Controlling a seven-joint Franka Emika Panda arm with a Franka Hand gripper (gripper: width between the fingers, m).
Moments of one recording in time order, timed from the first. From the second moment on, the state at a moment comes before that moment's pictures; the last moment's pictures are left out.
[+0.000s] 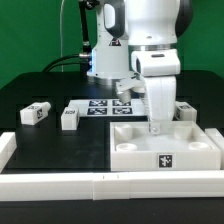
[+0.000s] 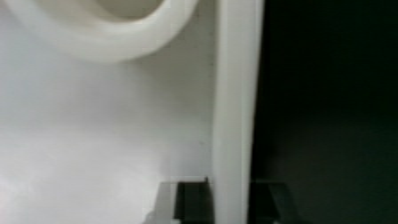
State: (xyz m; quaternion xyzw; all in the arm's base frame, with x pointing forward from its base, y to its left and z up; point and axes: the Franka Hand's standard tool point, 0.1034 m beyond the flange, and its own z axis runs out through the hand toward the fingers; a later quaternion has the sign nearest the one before) arm 0.470 0.062 0.008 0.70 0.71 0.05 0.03
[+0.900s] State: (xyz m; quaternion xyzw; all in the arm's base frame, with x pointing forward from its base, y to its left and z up) arm 0.488 0.070 0.008 0.70 0.71 0.05 0.03
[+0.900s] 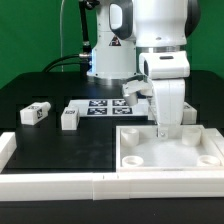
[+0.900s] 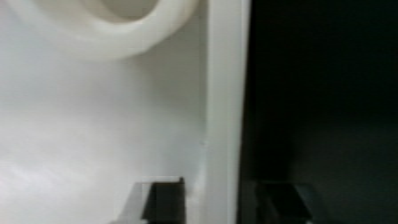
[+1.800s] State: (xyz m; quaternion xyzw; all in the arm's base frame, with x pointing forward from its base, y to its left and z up) arm 0.484 0.066 0.009 0.71 0.71 0.05 0.03
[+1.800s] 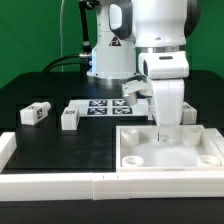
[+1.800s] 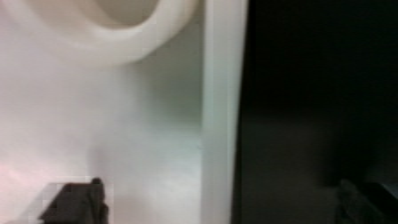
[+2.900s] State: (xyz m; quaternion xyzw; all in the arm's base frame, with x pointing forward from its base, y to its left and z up) arm 0.471 0.068 0.039 0.91 0.41 0.07 0.01
